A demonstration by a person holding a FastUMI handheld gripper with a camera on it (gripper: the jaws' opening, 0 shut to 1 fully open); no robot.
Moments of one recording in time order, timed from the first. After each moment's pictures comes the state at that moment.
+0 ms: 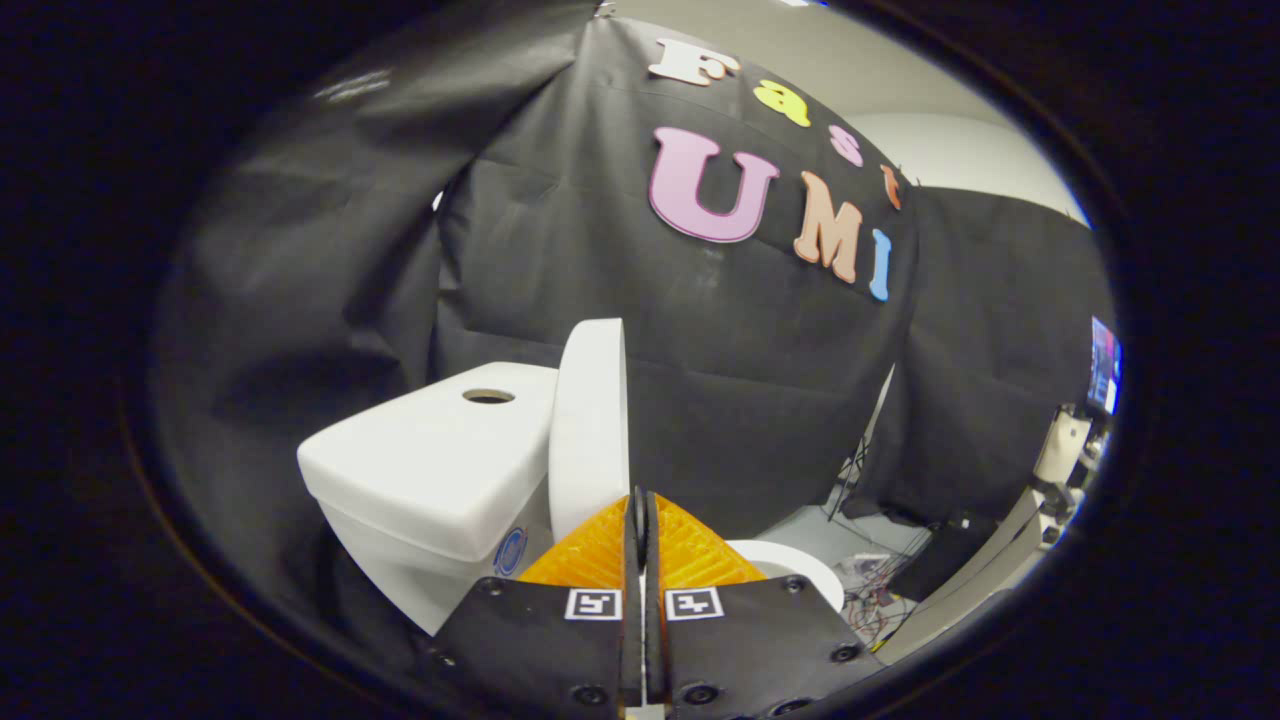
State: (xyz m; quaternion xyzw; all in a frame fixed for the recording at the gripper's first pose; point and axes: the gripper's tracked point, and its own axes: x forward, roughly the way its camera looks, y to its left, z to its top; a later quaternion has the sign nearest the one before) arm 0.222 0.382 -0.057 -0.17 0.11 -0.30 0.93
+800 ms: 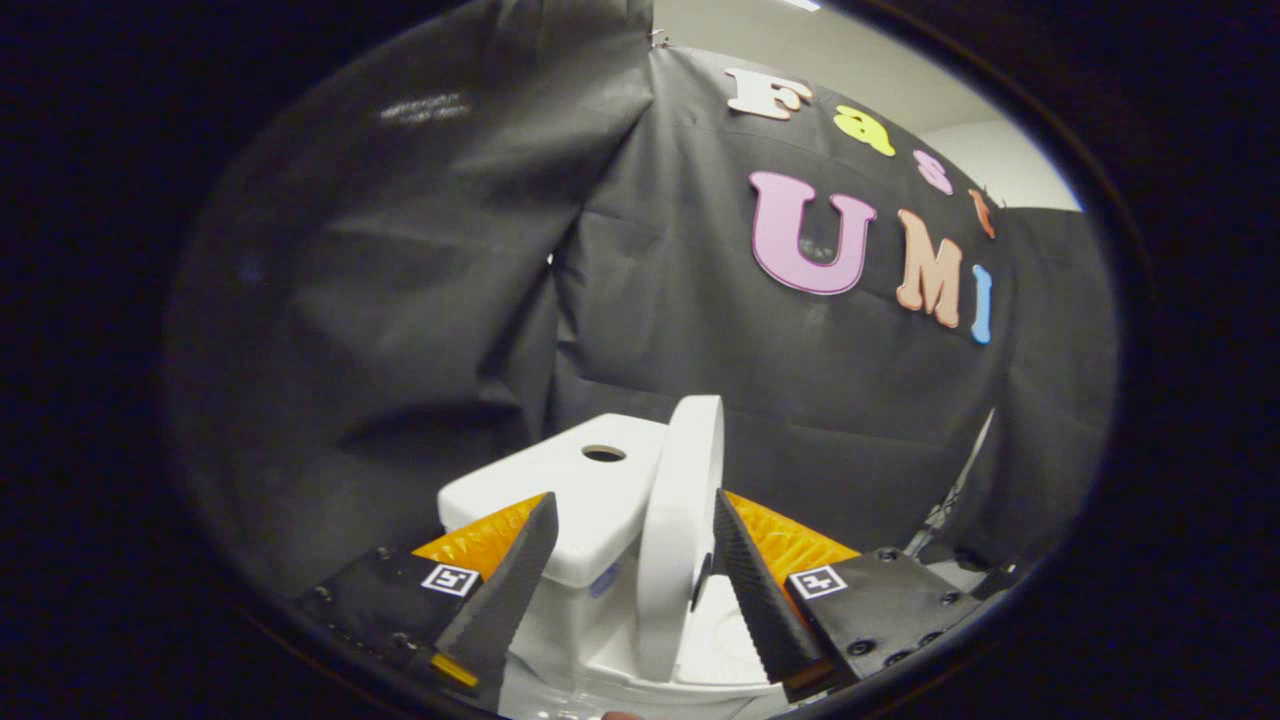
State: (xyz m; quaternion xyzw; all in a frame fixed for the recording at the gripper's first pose) arm 0.231 0.449 -0.003 -0.13 0.06 -0.11 0.98
